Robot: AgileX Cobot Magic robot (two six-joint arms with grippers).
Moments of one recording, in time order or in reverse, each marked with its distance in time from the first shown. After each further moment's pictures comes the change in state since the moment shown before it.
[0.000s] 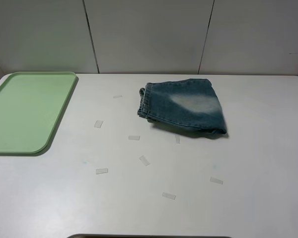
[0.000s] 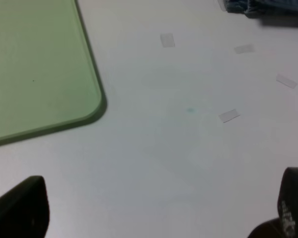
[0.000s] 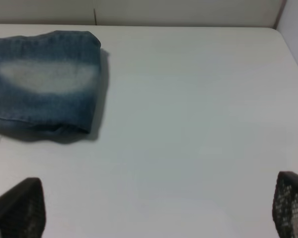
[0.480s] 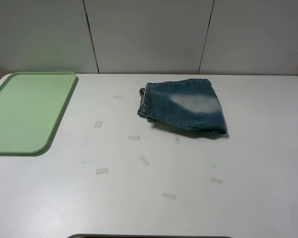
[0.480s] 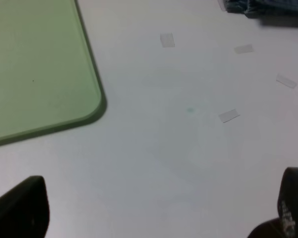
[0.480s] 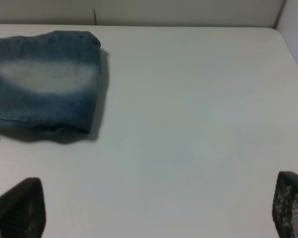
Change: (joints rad) left arm 0.000 0.000 0.000 0.000 0.000 0.000; right arm 0.000 0.000 0.000 0.000 0.000 0.000
